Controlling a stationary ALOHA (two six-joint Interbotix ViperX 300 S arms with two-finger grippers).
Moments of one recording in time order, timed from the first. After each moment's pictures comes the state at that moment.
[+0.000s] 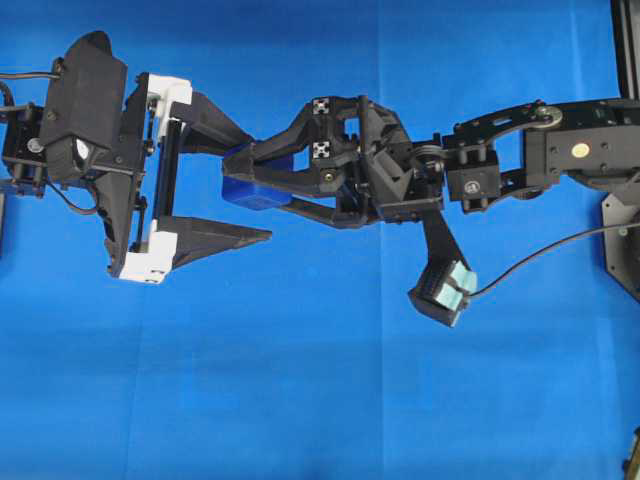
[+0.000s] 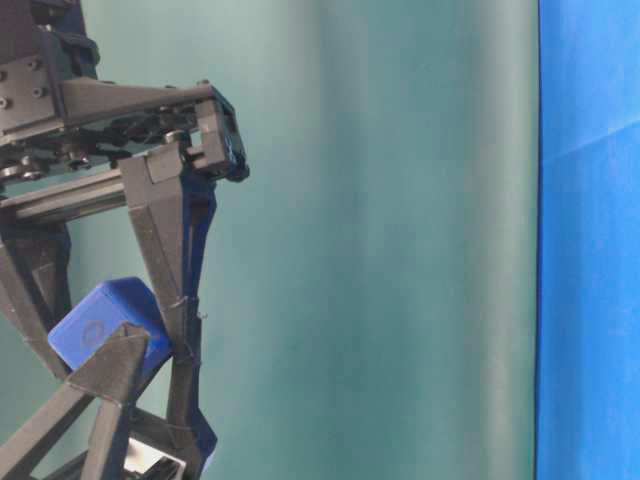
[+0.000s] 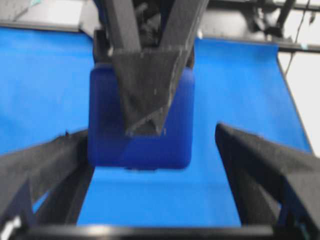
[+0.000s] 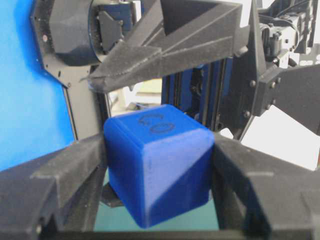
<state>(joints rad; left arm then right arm) -0.06 -0.41 0.65 0.02 -0.02 -0.12 0.01 -0.15 0.39 -0.85 -0.12 -0.46</state>
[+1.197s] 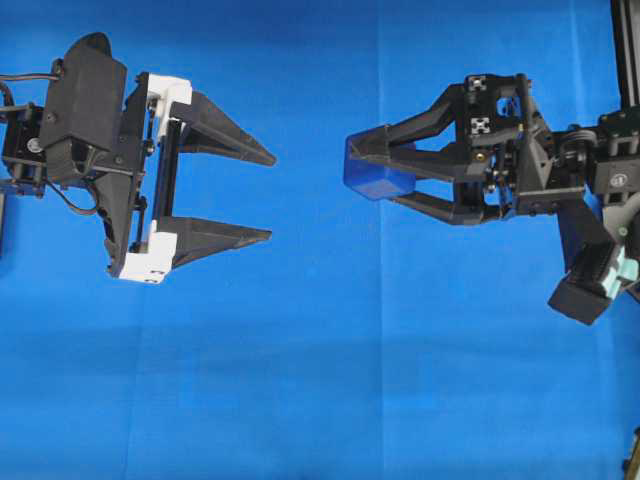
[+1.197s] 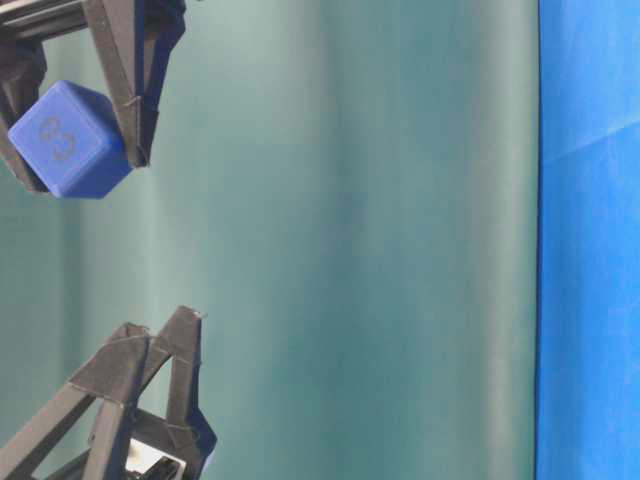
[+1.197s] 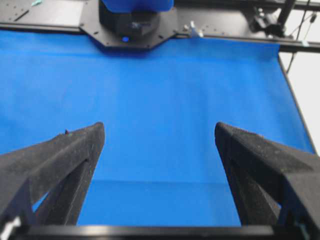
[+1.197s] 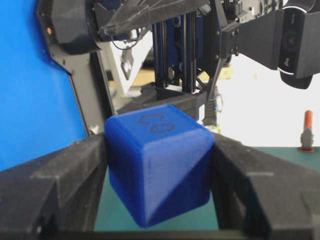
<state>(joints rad) -0.06 -0.41 0.65 0.02 -0.02 -0.10 0.02 -0.48 0.65 -0.83 -0.08 -0.36</state>
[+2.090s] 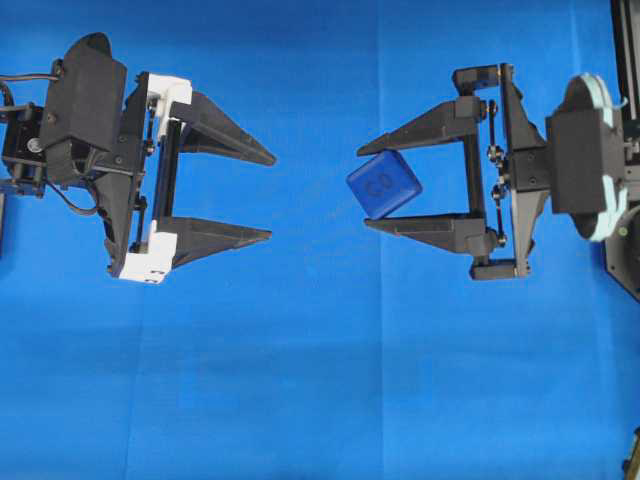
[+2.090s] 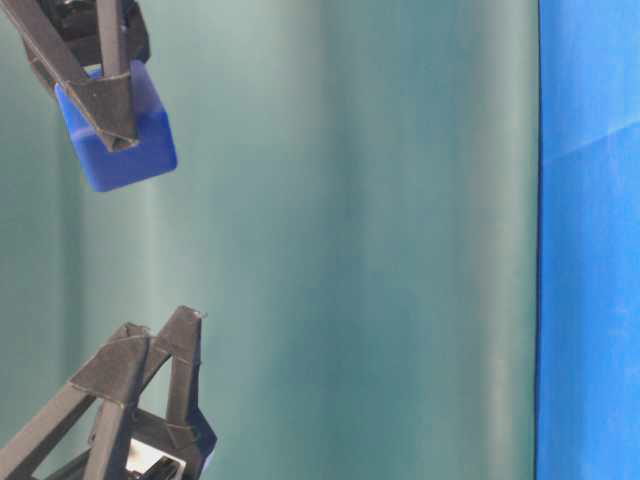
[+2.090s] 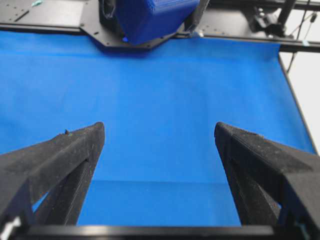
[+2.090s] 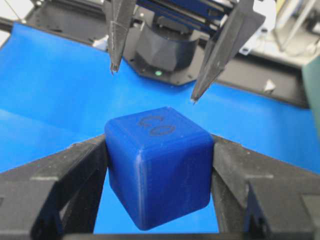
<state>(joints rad) -0.06 -0.41 0.65 0.02 -0.02 -0.10 0.07 -0.48 0.65 -0.67 0.04 0.63</state>
